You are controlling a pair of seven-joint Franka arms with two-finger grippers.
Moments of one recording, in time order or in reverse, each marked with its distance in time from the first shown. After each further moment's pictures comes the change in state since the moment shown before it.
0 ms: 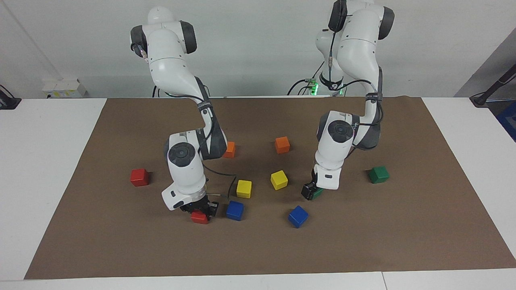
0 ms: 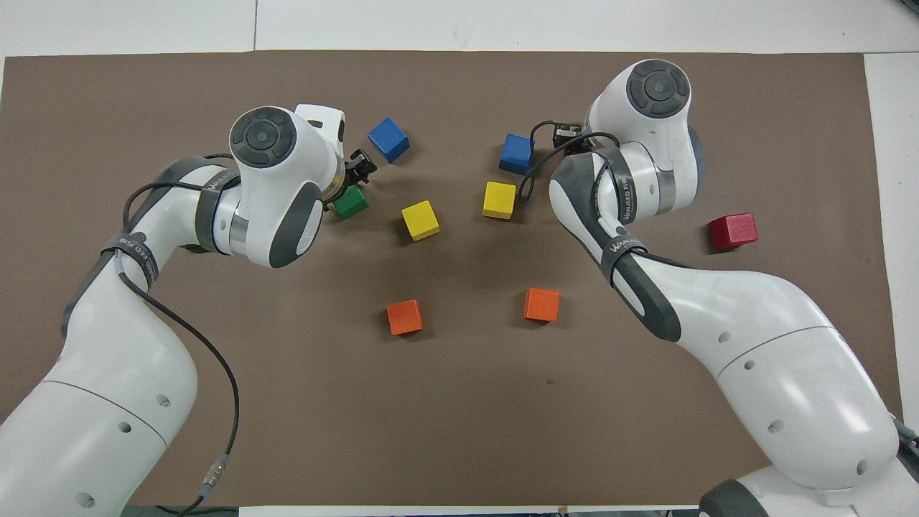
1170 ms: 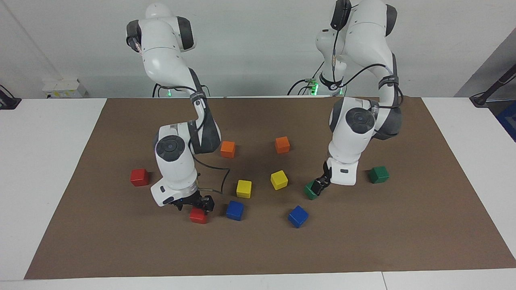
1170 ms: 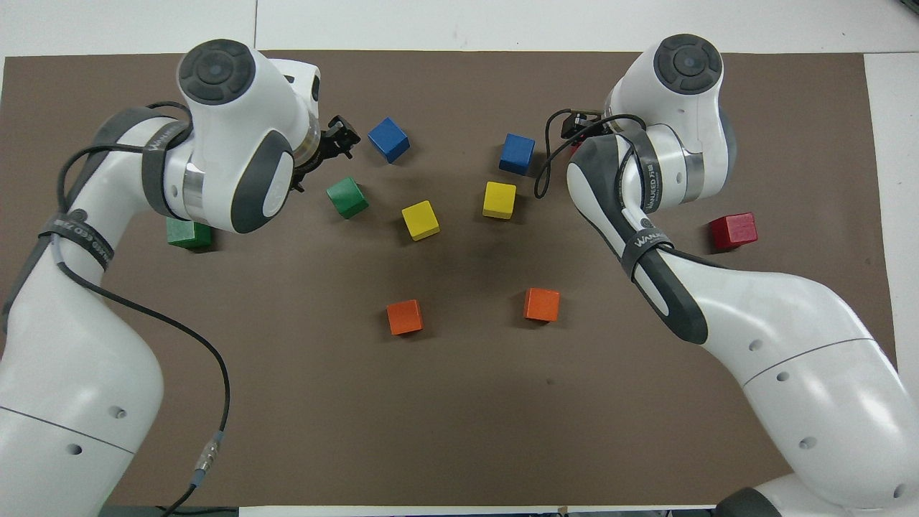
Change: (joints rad) left arm 0.016 0.003 -0.002 0.192 -0.006 -0.246 0.025; right arm -0.023 -0.036 -0.002 0.033 -0.001 -0.095 -0.031
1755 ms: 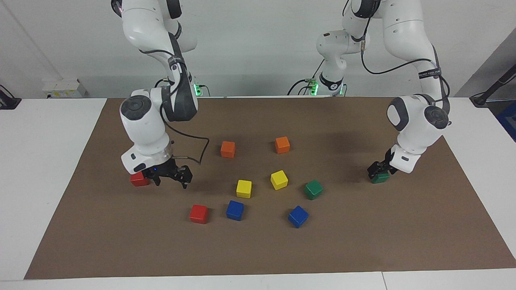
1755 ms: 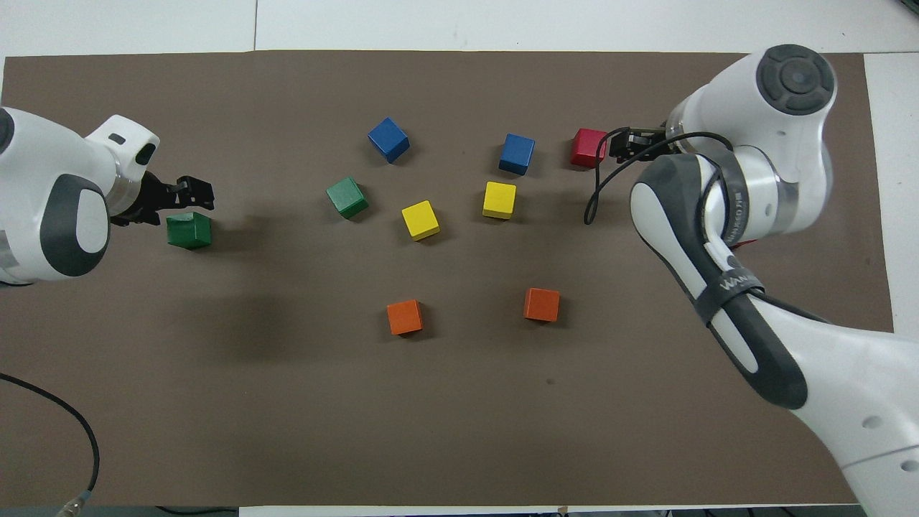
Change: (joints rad) left arm 0.345 -0.207 0.006 -0.310 -0.080 0.079 0.668; right arm -0.038 -0.245 0.000 -0.230 0.000 -0.027 -0.070
